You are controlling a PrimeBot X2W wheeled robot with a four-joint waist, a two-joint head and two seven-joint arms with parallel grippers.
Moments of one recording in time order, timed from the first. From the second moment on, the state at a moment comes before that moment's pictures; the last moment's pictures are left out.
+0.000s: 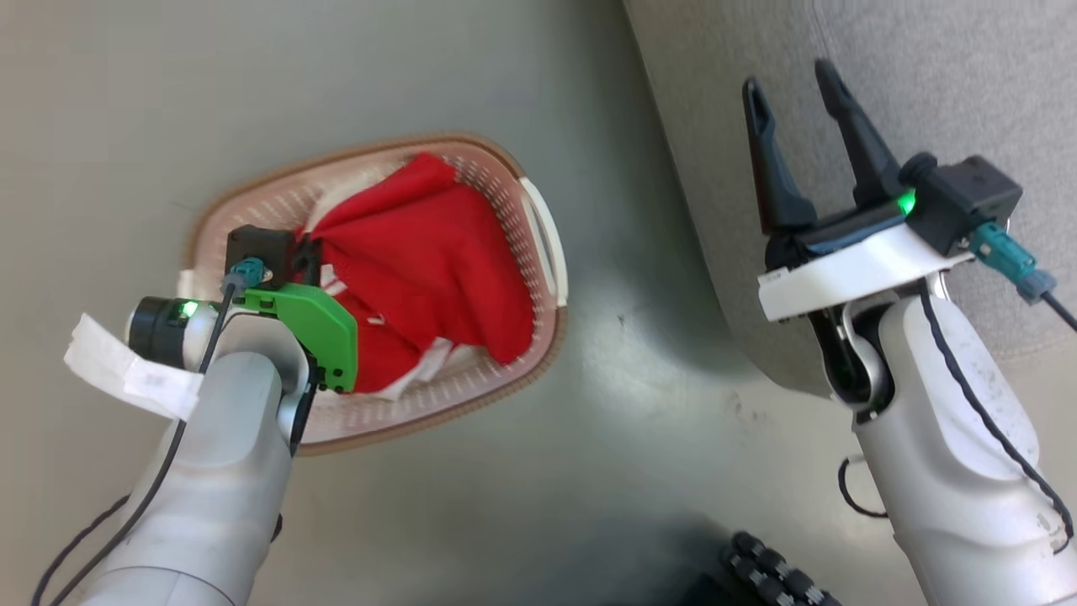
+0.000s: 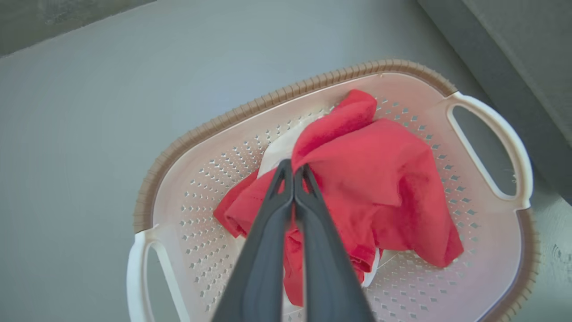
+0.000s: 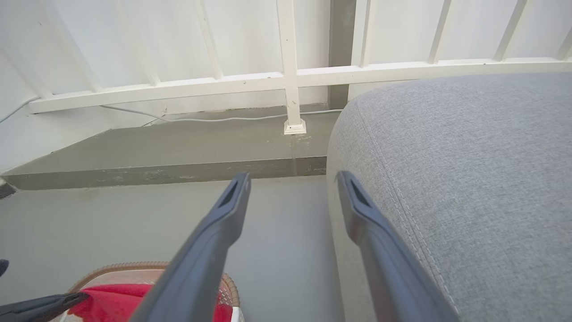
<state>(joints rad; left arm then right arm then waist) -0.76 0.04 -0.44 1.03 -0.30 -0.04 -0.22 -0.45 -0.07 0.24 0.19 0.22 0.07 -0.25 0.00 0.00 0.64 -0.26</state>
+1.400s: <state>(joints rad) -0.50 0.03 -0.47 0.38 -0.50 -0.12 -0.25 -0.14 -0.08 0.26 0.33 0.22 0.09 -0.25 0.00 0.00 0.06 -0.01</state>
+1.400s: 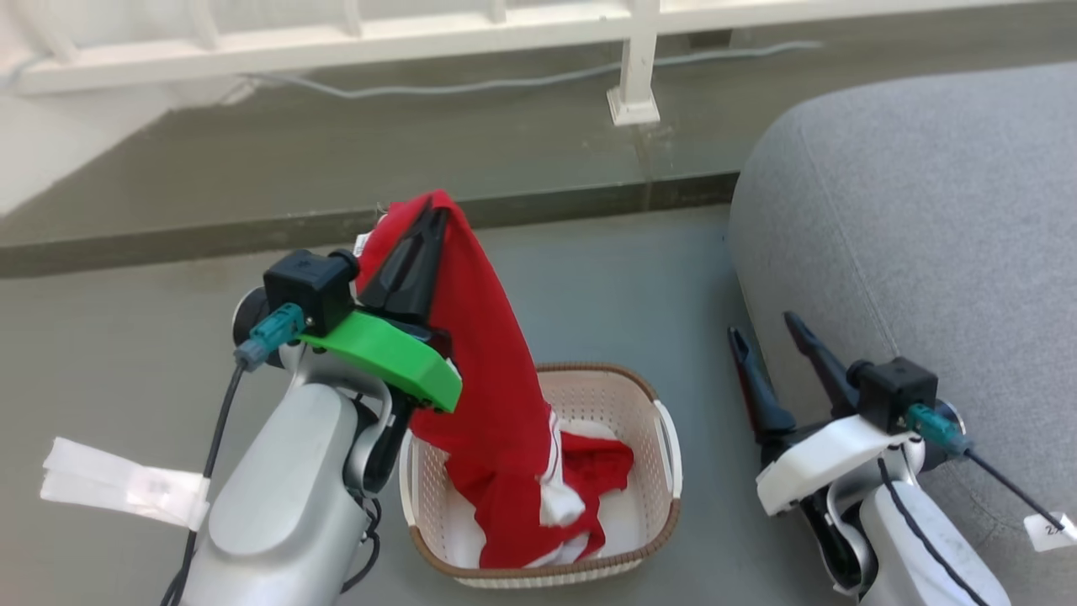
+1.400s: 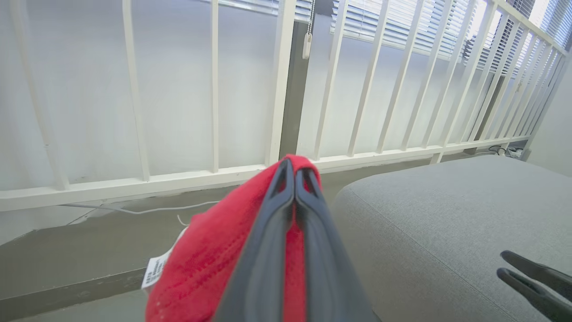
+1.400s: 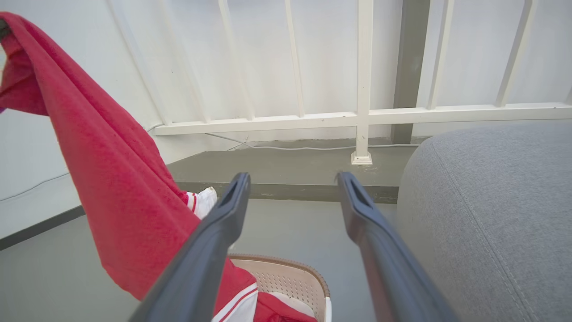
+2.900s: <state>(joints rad) -0.38 0.04 -0.58 0.09 -0.48 -0.10 -0.22 -0.14 -0.06 0.59 0.03 0.26 0.11 -0.20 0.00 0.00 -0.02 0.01</state>
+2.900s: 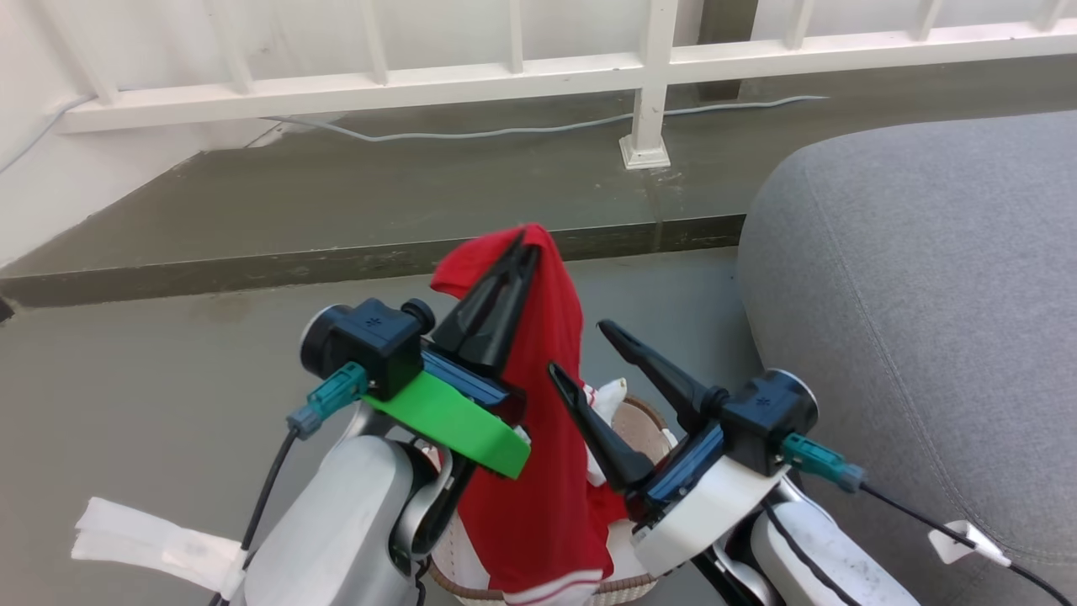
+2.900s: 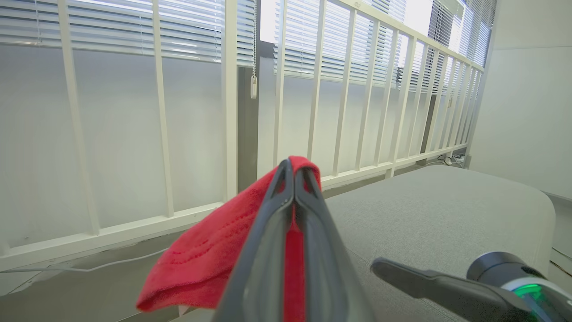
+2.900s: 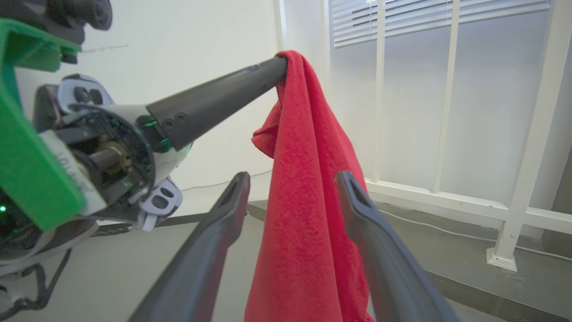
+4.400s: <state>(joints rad) -0.38 0.09 -0.72 0.00 -0.48 -0.10 -0.12 -0.27 -0.09 0.56 0.25 0.33 0.11 -0.20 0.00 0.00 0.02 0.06</state>
